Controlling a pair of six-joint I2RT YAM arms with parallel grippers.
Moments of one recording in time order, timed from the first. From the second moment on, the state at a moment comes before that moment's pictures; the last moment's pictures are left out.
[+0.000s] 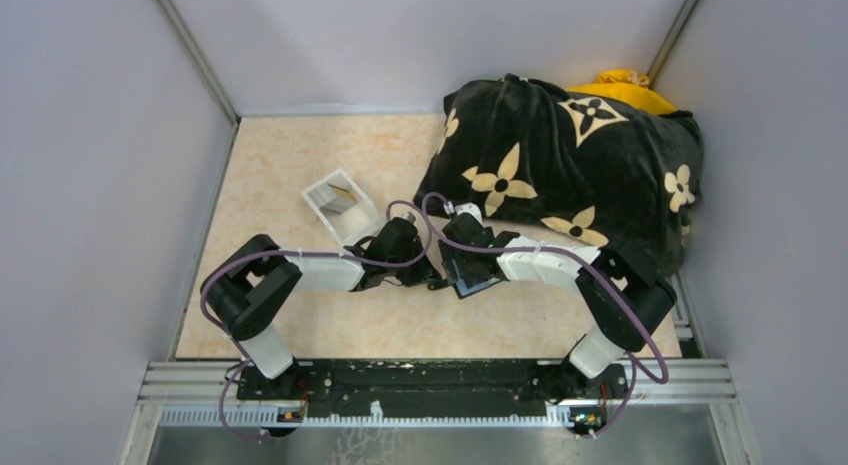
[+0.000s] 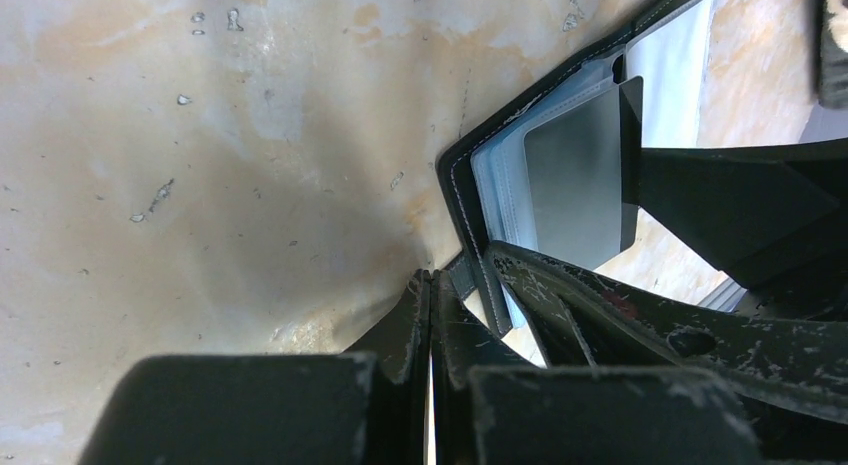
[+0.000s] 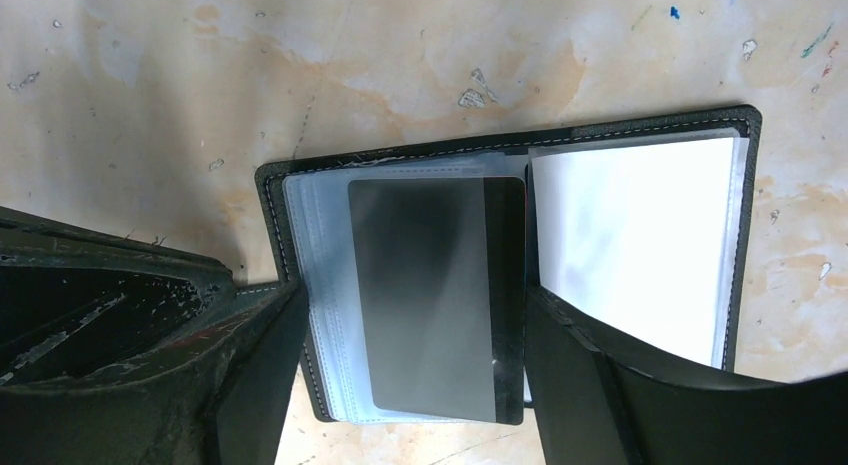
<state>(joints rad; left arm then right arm) -0.82 1.71 0.74 0.18 0.09 -1.01 0.80 1.57 0.84 -0.31 0.25 0.44</state>
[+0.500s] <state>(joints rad) -0.82 1.70 0.70 0.24 0.09 -1.07 0.86 1.59 0.84 -0.30 0.36 0.44</state>
